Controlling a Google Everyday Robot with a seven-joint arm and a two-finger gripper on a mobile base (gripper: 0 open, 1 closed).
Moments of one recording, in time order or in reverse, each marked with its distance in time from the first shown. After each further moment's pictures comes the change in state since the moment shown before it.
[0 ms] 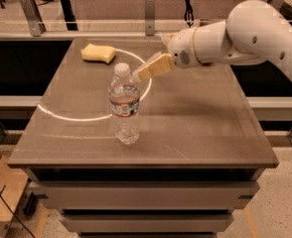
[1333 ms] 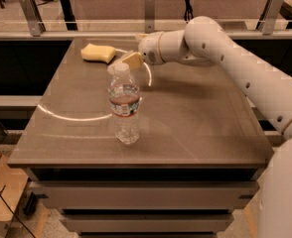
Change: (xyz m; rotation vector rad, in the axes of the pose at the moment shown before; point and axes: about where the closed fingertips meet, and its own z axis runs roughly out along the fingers) arm -0.009 -0.044 0.114 -0.022 -0.118 -0.012
